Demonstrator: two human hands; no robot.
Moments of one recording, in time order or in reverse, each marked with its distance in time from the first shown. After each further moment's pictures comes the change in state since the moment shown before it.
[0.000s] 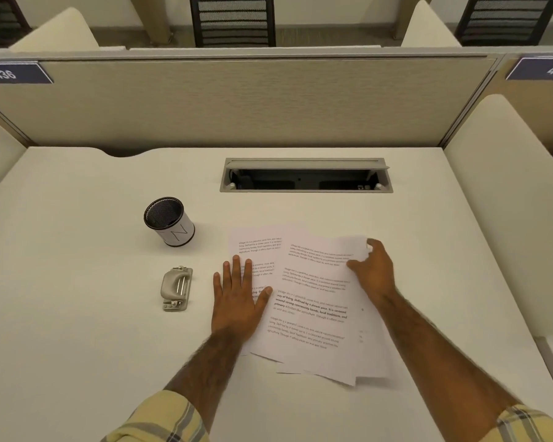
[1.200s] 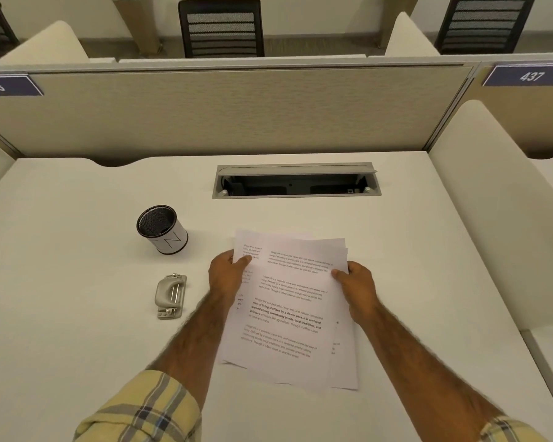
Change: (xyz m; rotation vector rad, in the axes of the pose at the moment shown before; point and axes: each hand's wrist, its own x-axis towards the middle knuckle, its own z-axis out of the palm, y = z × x) left_hand 0.059 0.015 -0.056 -1.050 0.063 -0.449; right_hand -0.031 0.005 0.017 0.464 -0.118 0.237
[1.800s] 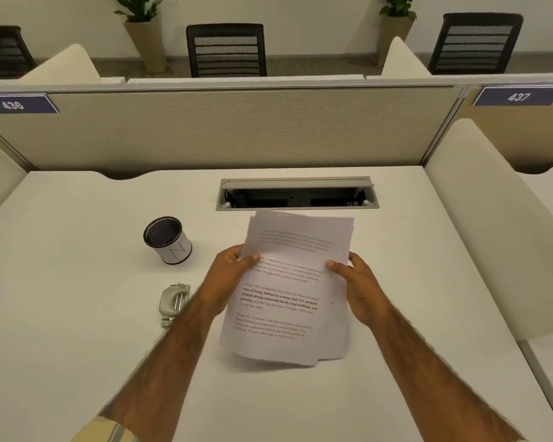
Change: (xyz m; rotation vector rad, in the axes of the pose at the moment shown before) left_hand -0.044 0.056 -0.036 -0.244 -0.395 0.102; right_hand -0.026 -0.045 -0.004 0.225 -0.284 -0.054
